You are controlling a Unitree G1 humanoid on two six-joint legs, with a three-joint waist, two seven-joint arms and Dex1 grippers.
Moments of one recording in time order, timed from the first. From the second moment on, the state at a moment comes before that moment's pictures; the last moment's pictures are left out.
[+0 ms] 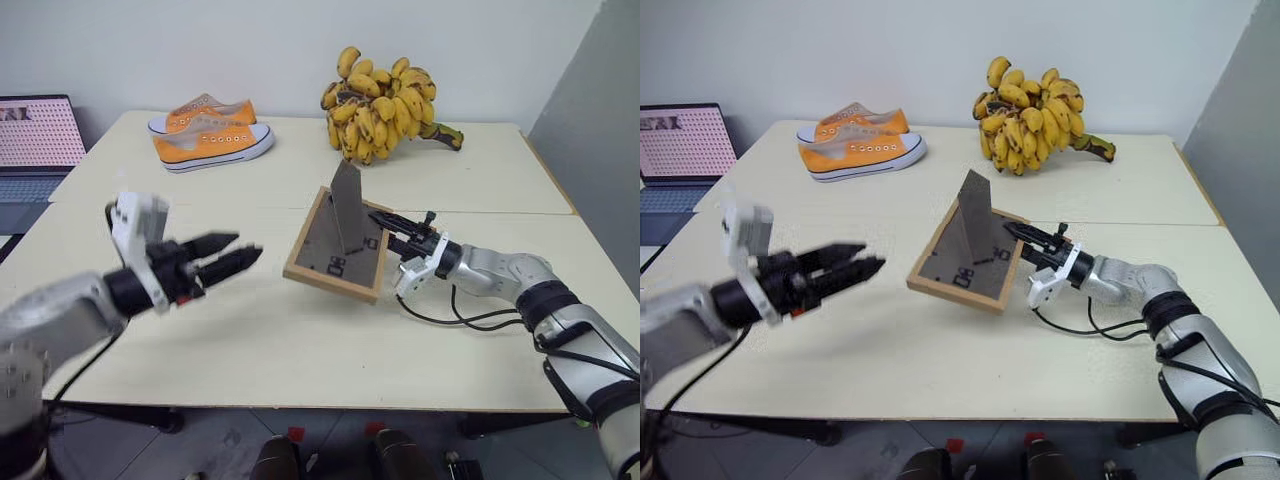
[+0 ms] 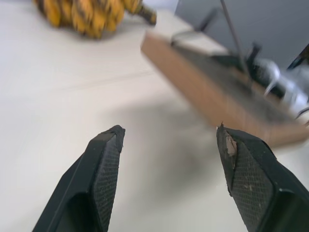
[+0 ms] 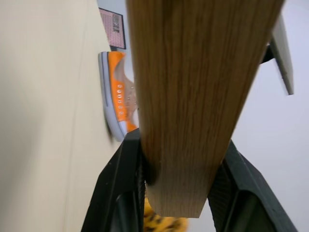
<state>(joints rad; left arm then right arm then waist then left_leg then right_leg) -0.03 0.81 0.53 -0.62 -1.18 1.00 -0.40 -0.97 -0.52 0.55 0.97 -0.70 -1.10 -0.26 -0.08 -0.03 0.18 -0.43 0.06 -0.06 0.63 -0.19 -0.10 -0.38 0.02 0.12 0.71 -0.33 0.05</state>
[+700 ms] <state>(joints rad) 0.20 0.84 0.61 -0.73 -1.19 0.91 -0.37 -0.68 -0.35 0.34 0.44 0.42 0.05 0.96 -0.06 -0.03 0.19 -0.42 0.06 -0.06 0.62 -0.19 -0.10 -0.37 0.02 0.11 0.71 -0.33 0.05</state>
